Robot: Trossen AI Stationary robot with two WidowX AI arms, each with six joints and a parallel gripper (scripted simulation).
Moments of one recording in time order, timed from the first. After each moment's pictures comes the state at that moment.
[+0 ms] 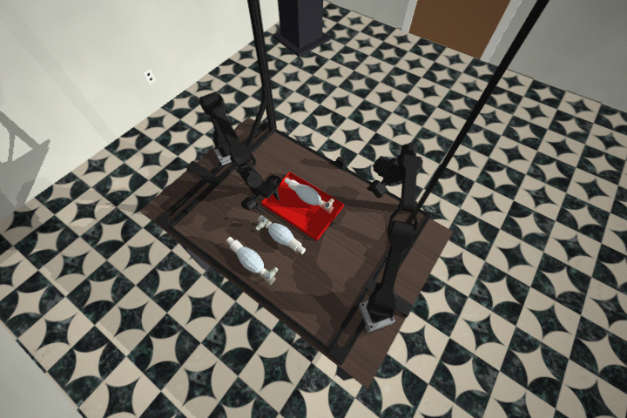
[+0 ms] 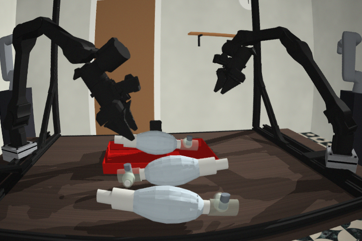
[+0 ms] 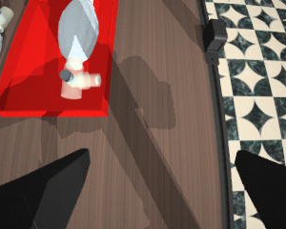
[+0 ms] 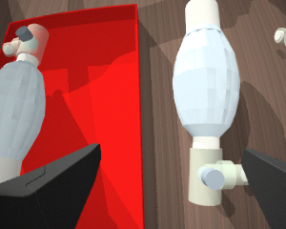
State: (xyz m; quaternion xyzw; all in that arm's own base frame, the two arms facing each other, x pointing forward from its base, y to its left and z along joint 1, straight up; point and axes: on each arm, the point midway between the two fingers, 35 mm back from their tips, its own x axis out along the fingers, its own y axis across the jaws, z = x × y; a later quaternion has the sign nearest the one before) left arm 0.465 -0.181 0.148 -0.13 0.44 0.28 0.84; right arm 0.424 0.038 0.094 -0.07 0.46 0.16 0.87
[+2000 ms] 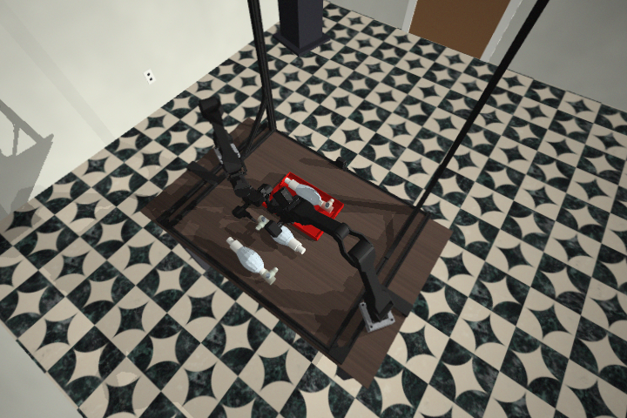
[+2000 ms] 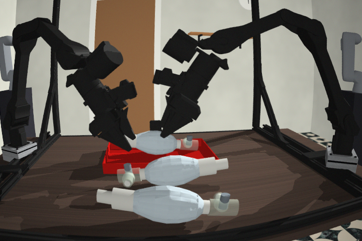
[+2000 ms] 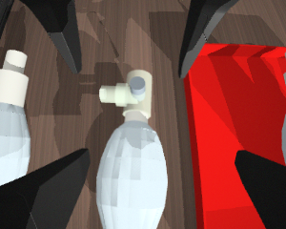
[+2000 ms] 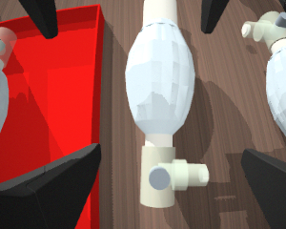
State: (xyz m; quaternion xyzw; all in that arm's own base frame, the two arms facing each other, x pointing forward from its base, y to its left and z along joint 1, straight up) left arm 0.446 0.242 0.100 -0.14 0.45 0.25 0.84; right arm 0.439 -0.009 0.084 -0.07 0.45 0.15 0.88
